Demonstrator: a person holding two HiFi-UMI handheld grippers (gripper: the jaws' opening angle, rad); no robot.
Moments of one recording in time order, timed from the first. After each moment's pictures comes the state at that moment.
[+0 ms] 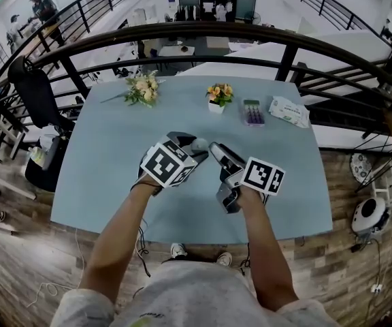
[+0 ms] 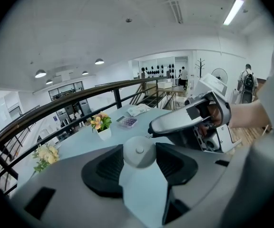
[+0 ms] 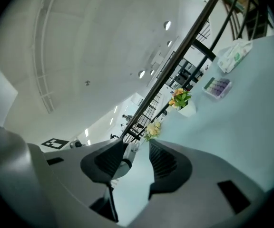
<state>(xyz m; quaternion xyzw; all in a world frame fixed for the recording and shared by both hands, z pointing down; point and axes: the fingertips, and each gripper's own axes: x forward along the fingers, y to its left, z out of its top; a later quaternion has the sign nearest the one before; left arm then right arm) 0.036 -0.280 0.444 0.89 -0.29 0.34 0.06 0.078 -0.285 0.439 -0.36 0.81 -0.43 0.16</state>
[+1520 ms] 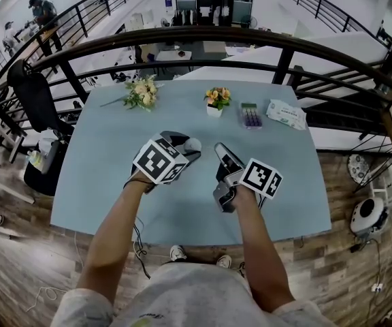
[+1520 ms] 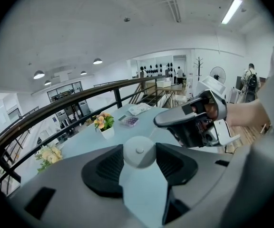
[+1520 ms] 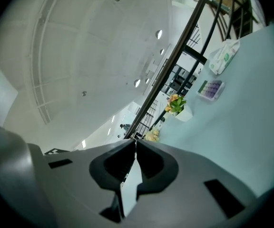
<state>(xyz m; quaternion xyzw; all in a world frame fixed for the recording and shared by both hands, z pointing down) 0.019 -0.286 0.439 0.89 -0.28 0.35 0.05 0.089 -0.291 0.434 -0.39 0.78 -0.44 0.21</state>
